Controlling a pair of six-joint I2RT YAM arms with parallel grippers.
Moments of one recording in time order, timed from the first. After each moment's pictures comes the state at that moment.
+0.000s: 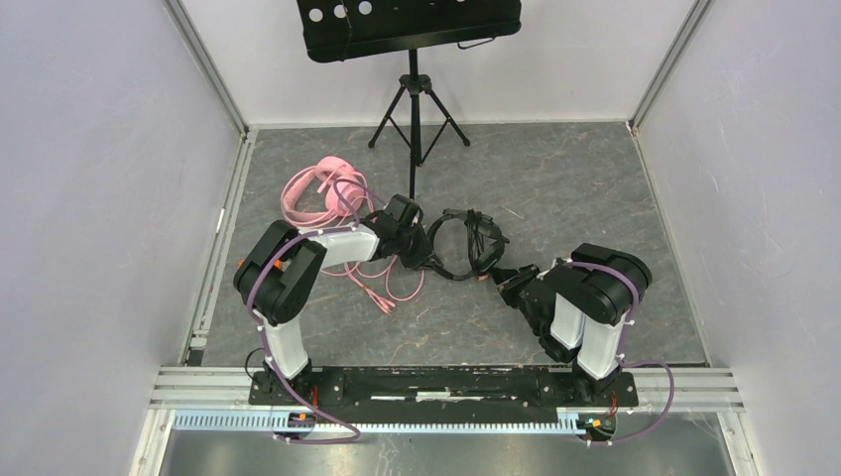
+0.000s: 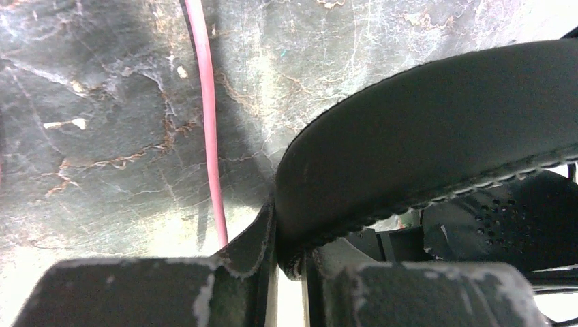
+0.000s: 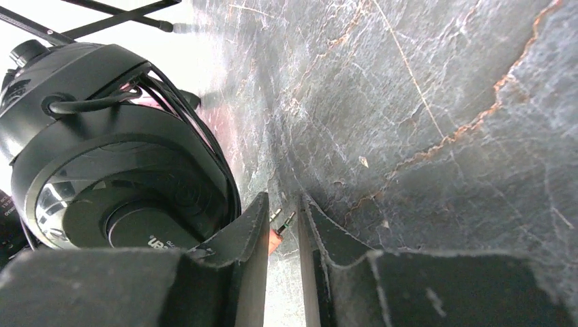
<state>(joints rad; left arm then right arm) -0.62 1.84 1.00 -0.11 0.26 -0.95 0.66 1.86 0.02 1.48 0.37 1.33</state>
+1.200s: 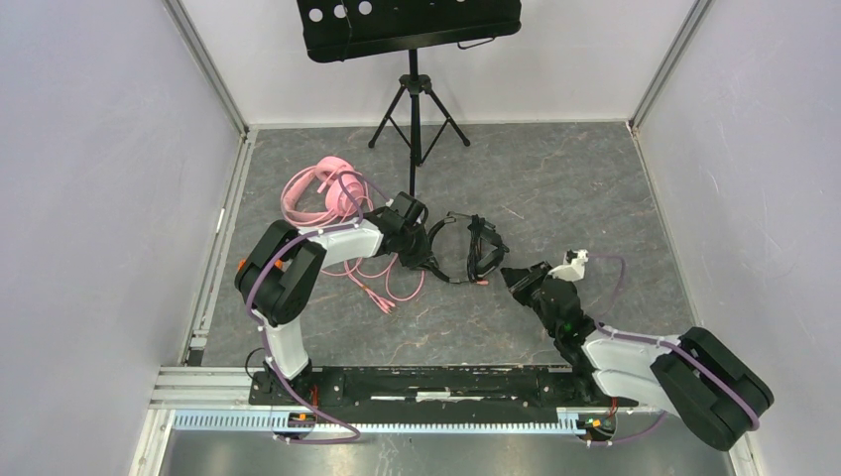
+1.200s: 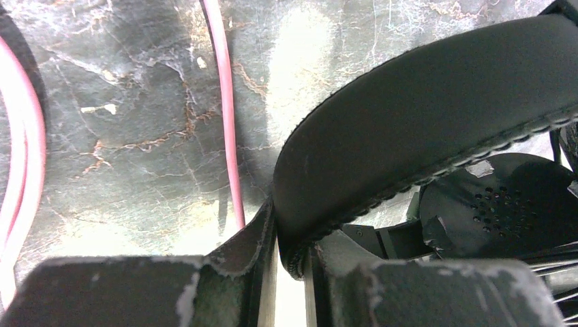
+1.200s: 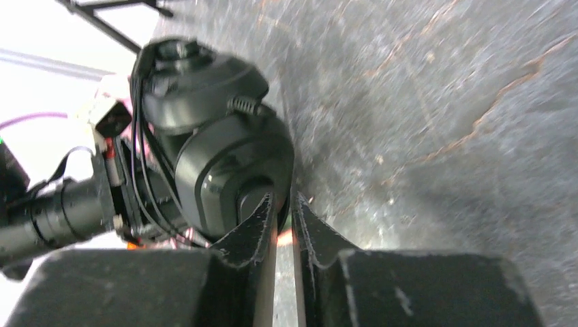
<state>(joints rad) -0.64 1.84 1.07 -0.26 0.18 -0.87 0.63 1.10 0.02 0.76 0.39 1.13</state>
